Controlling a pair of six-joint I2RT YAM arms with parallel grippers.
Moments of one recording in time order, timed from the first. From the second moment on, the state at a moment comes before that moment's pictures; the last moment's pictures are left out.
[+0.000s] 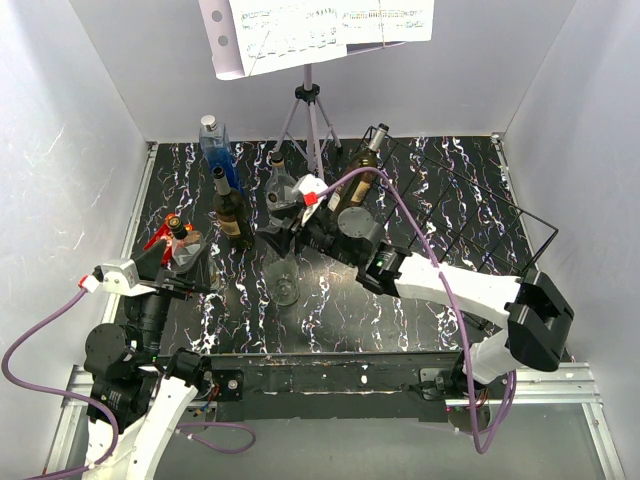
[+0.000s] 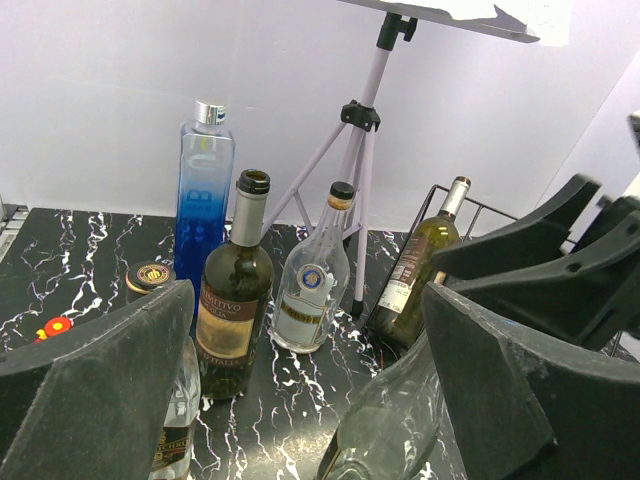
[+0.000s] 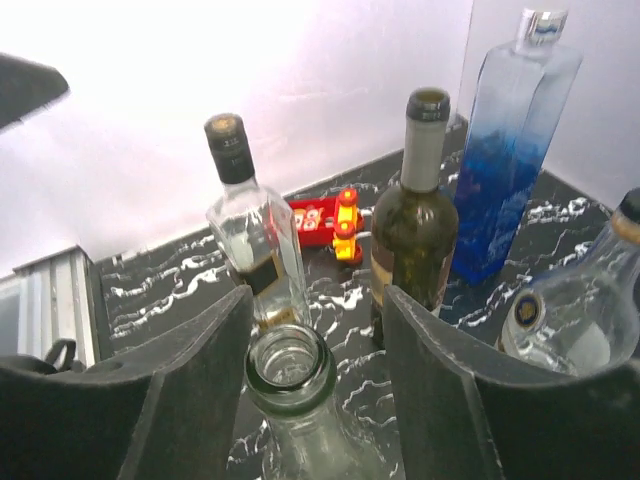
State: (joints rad) left arm -0.33 0.11 0.70 -0.30 -0.14 -0.20; right arm 1.06 1.49 1.08 0.48 -0.06 0.09
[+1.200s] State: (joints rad) left arm -0.34 0.11 0.70 -0.30 -0.14 -0.20; right arm 0.54 1.79 1.63 -0.15 0.48 0.43
